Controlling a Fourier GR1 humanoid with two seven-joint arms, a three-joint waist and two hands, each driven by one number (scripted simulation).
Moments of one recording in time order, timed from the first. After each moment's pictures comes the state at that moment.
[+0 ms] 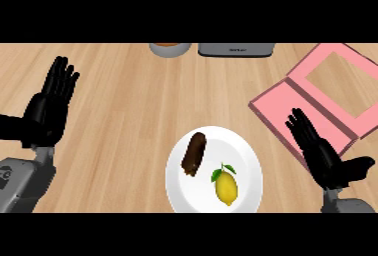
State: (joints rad) left arm -0.30 0.48 -0.17 -1.42 0.42 0.27 -0.13; right arm -0.05 -0.29 0.08 -1.35 -0.28 0.10 -0.17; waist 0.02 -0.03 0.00
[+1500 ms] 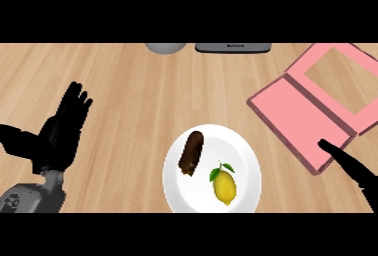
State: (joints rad) left arm -0.15 0.40 -0.20 -1.59 0.42 0.36 0.09; right arm 0.27 -0.69 0.19 -2.18 0.26 0.04 0.47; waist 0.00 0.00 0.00
